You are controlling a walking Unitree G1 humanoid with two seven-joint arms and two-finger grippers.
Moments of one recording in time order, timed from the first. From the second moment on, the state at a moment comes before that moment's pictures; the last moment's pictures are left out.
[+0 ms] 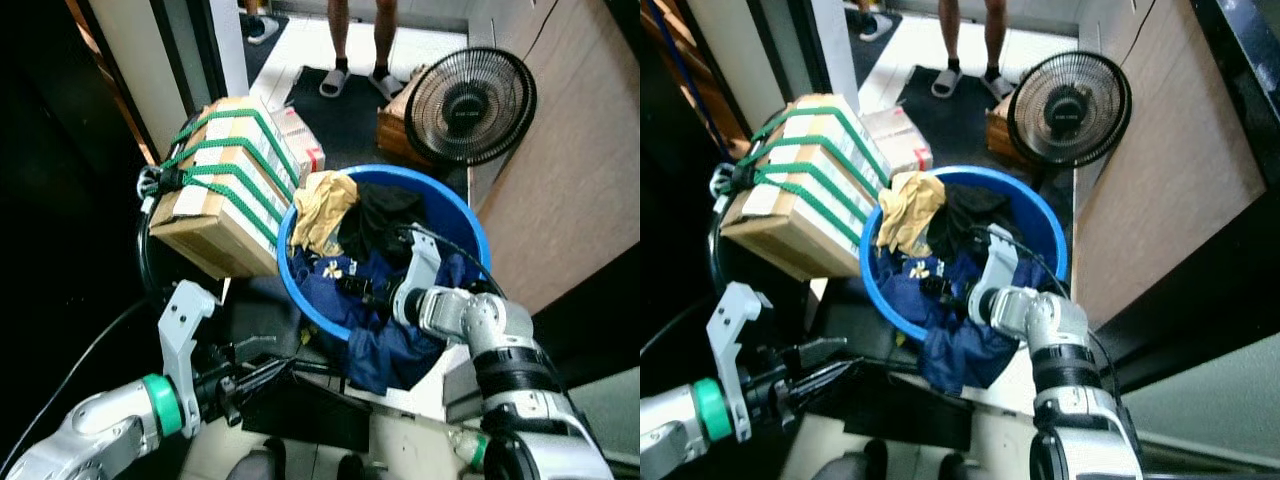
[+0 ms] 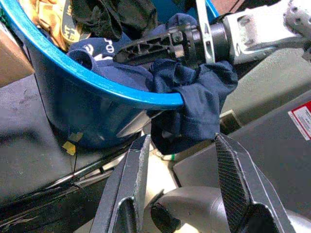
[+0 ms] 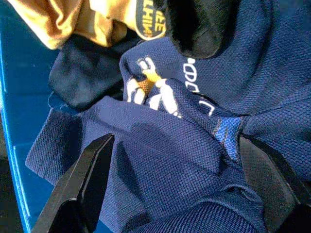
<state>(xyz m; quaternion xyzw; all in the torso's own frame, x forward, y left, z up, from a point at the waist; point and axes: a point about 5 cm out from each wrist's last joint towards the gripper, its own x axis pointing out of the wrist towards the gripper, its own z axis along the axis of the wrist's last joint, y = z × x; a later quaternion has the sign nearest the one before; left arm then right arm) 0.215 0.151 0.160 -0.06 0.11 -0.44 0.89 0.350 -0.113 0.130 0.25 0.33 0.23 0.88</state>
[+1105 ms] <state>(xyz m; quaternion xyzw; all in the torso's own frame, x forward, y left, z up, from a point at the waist) 0.215 0.153 0.160 -0.05 0.12 -0.45 0.89 0.319 -0.087 0.149 0.23 0.29 0.31 0.87</state>
